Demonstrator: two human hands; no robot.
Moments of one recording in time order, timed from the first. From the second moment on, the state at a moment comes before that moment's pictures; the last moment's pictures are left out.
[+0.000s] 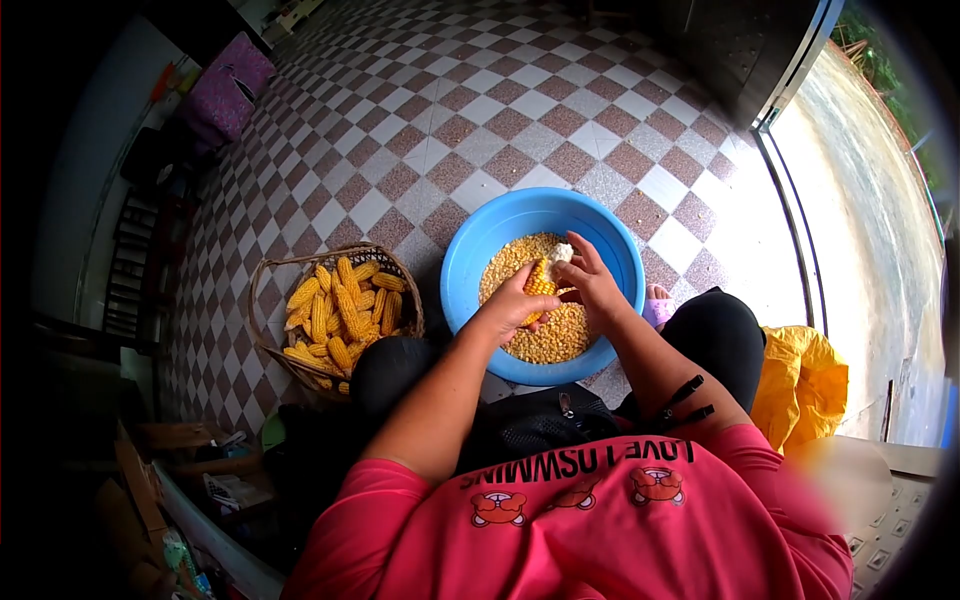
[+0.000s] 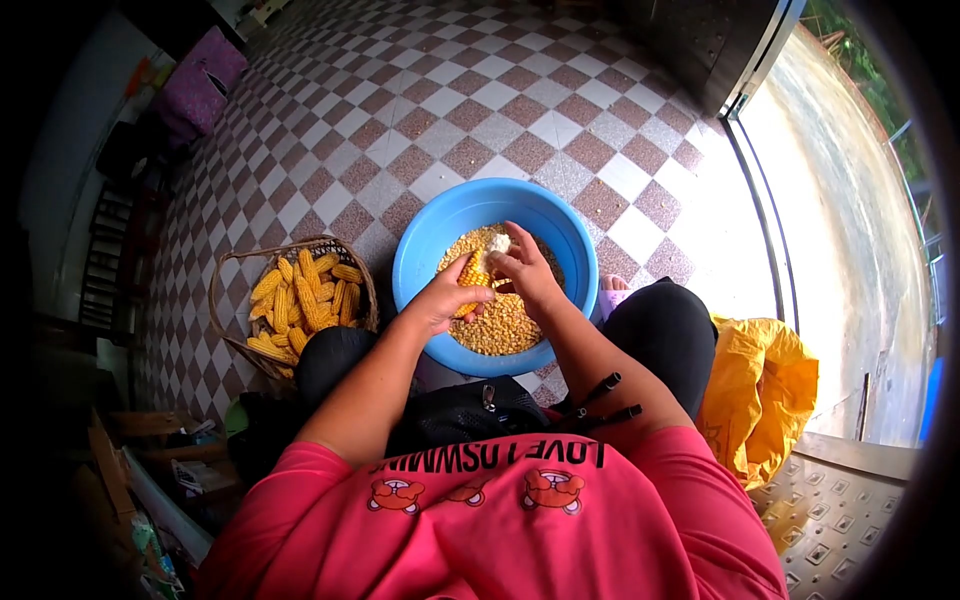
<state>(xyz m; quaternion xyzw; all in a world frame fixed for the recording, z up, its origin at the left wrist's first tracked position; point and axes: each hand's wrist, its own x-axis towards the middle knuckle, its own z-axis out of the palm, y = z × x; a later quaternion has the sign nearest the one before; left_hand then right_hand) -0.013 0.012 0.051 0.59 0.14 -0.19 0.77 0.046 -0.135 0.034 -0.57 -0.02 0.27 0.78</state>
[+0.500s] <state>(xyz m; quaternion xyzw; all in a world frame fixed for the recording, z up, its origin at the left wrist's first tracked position) -0.008 0.037 0.050 0.51 0.28 0.00 0.81 0.051 -0.139 0.032 -0.66 -0.09 0.32 0.67</state>
